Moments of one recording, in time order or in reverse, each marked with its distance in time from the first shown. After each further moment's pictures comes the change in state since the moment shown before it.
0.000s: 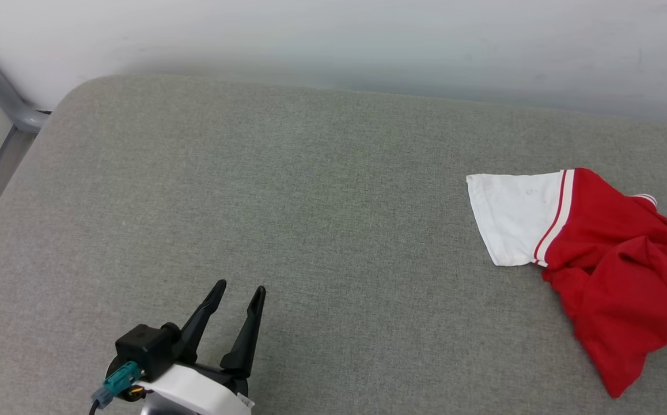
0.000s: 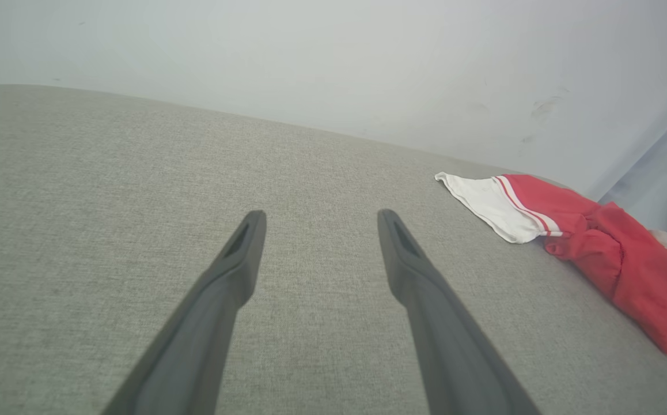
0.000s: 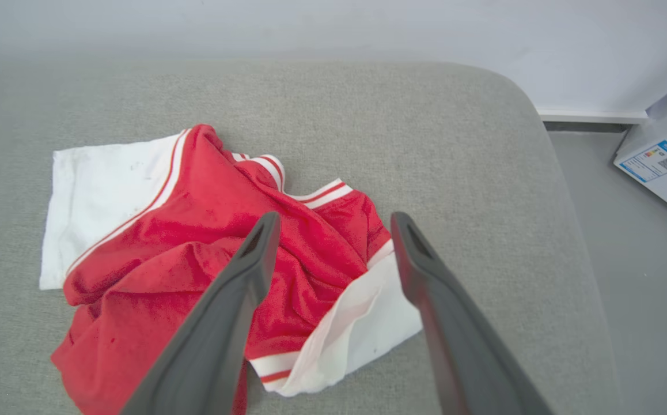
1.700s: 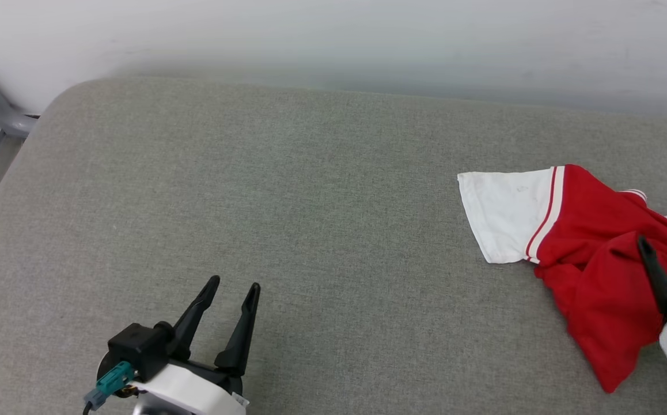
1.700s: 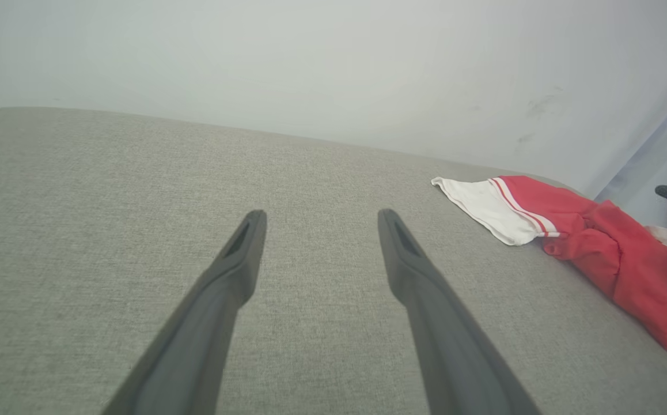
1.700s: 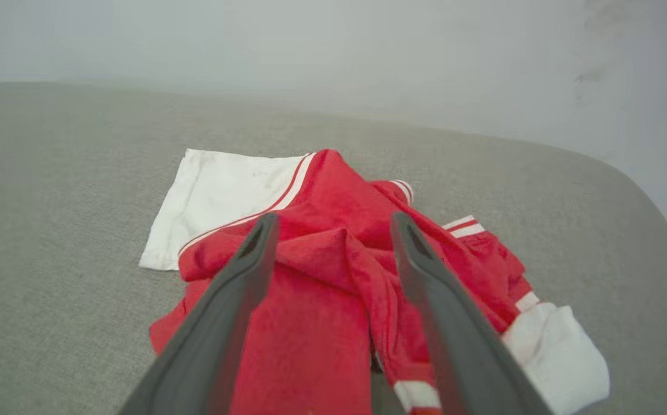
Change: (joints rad) left arm 0.020 0.024 0.023 -0.043 0.019 0.000 0.000; right arm 0.235 0.120 0.199 -0.100 -0.040 0.000 -0.643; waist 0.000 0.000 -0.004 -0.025
